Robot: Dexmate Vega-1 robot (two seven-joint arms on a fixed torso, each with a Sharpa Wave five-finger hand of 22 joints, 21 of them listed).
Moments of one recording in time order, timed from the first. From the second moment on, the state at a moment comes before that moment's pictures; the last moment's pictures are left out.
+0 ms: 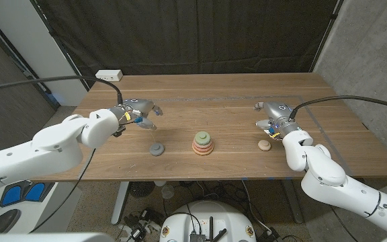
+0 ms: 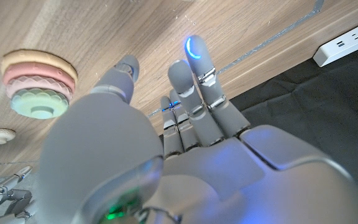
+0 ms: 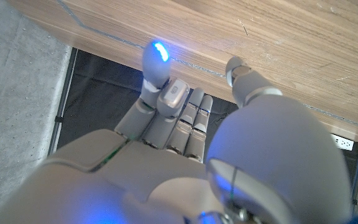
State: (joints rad) left arm 1.12 1.38 0.34 -2.37 0.38 0.54 -0.14; left_hand 0.94 -0.10 0.44 -0.18 0.34 0.47 -0.02 0.21 0.24 0.51 -0.14 0.20 0.46 1.10 -0.20 1.35 0.68 0.87 -0.11 1.35 0.19; right arm -1.11 -0.97 -0.58 -2.29 -0.72 -0.82 -0.06; right_hand 0.86 -0.10 0.64 -0.16 0.22 0.47 -0.13 0.33 0.30 0.58 -0.18 0.21 0.57 1.03 -0.17 1.55 1.23 1.09 -0.19 1.46 0.35
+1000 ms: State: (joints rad) left arm 1.18 1.50 0.32 -2.35 0.29 0.48 -0.15; left_hand 0.97 -0.12 0.36 -0.15 0.31 0.33 0.00 0.19 0.23 0.34 -0.07 0.18 0.44 1.06 -0.18 1.35 0.61 0.83 -0.10 1.36 0.19; right arm -1.06 -0.97 -0.63 -2.28 -0.73 -0.83 -0.02; right_hand 0.86 -0.09 0.64 -0.16 0.22 0.48 -0.12 0.33 0.29 0.59 -0.18 0.21 0.57 1.03 -0.17 1.55 1.23 1.09 -0.19 1.47 0.34
